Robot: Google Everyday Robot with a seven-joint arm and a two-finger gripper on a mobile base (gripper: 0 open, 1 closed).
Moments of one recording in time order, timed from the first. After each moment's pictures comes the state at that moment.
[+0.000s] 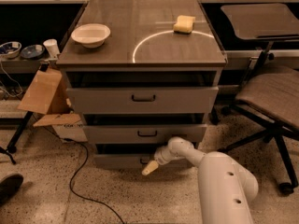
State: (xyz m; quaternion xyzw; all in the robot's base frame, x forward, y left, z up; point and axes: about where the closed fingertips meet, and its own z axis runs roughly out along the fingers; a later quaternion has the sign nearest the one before) arm 0.691 -0.020 0.184 -0.45 0.83 0.23 0.22
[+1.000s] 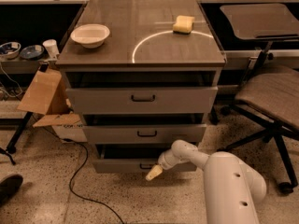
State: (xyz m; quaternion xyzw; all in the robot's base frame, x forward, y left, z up) arm 0.662 -0.040 0.178 -0.45 0.85 0.23 0.19
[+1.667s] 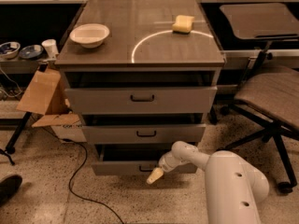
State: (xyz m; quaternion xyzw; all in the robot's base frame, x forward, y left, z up) arm 0.644 -0.051 0.177 -0.45 0.85 0.23 0.16
